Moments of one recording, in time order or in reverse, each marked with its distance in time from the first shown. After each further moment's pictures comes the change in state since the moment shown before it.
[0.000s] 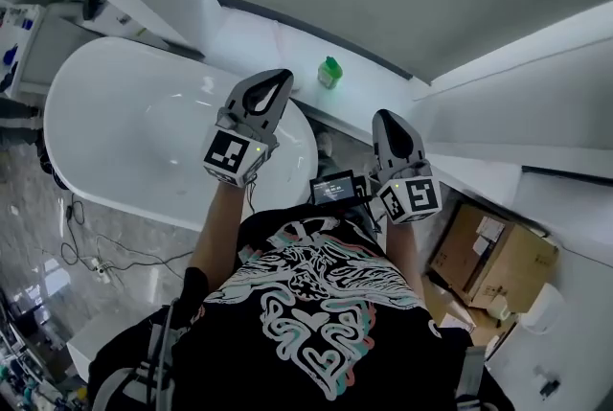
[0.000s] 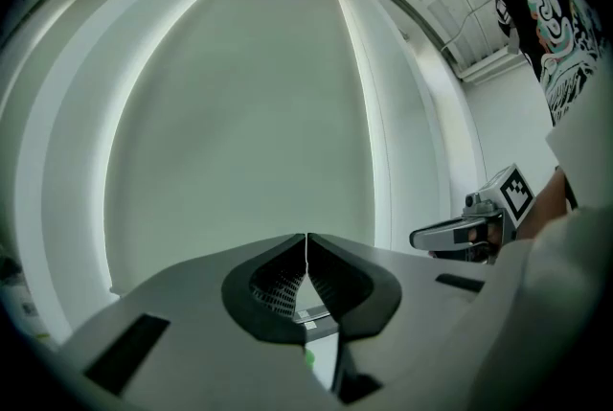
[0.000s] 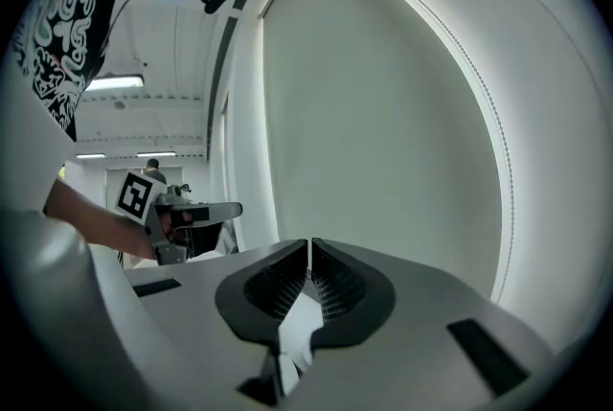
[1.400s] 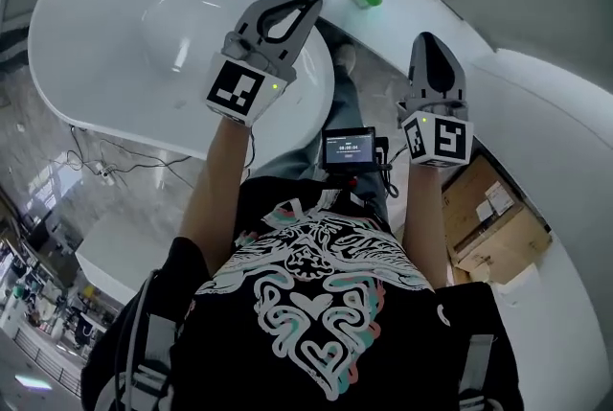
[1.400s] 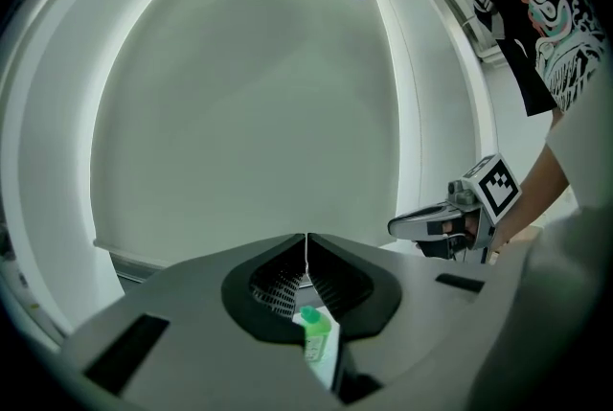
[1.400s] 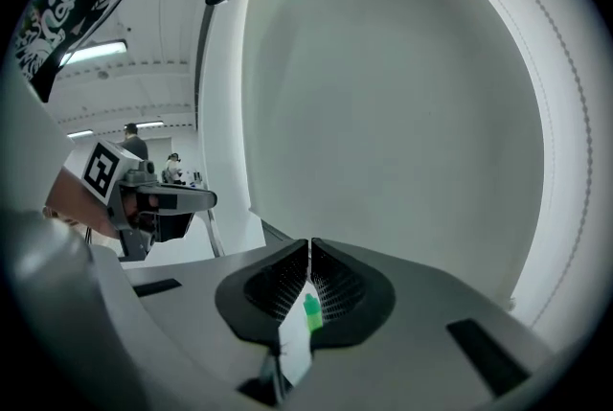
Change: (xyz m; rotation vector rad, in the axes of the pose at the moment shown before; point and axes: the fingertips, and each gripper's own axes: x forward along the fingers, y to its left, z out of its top) left arm 0.087 0.052 -0.120 -0.055 0.110 0.025; right arm 0.113 -0.094 -0.104 -0.060 0.196 -0.073
